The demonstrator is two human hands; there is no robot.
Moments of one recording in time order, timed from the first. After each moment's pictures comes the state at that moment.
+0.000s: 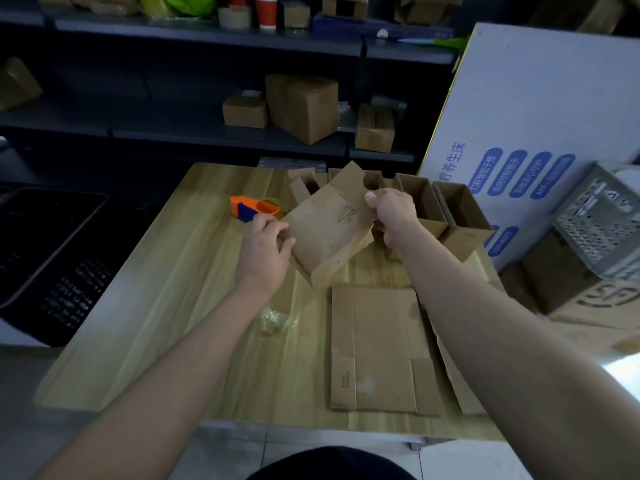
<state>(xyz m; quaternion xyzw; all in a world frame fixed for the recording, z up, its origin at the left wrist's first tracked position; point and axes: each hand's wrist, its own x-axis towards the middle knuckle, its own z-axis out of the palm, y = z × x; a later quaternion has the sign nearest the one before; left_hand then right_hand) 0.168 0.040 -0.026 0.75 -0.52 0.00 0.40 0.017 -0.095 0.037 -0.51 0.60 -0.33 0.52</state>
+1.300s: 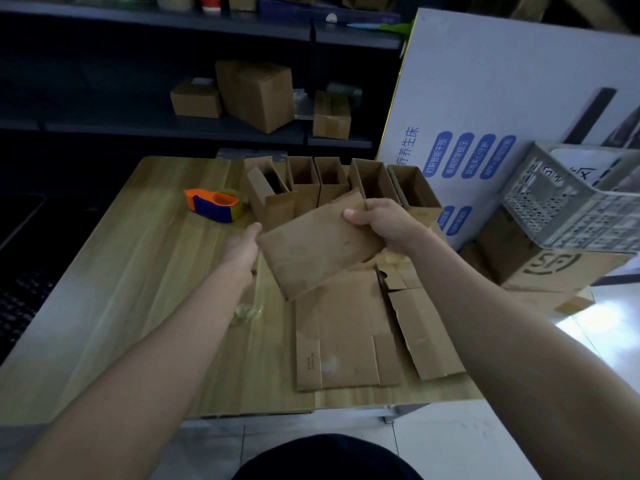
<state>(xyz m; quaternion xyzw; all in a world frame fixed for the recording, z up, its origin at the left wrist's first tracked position) 0.130 0.016 -0.031 0.71 -0.11 -0.46 0.53 -0.078 -0.082 0.022 -0.64 0.50 -0.20 0.55</state>
